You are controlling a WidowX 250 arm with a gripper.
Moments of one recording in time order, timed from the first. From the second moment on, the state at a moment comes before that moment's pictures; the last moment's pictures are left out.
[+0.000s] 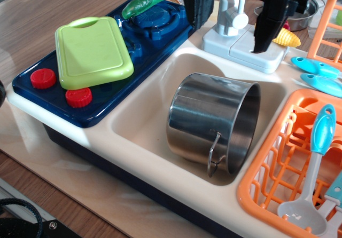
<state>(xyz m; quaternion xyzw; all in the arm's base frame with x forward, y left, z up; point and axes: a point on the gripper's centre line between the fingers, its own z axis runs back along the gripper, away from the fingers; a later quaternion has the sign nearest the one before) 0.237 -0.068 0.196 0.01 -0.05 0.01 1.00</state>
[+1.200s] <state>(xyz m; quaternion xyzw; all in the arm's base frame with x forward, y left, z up) 0.251 -0.109 0.141 0.10 0.00 0.01 0.99</state>
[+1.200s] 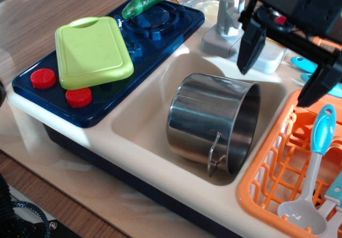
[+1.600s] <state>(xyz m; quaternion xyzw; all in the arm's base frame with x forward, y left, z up) 0.248 -0.095 0.125 0.12 -0.03 -0.01 0.99</state>
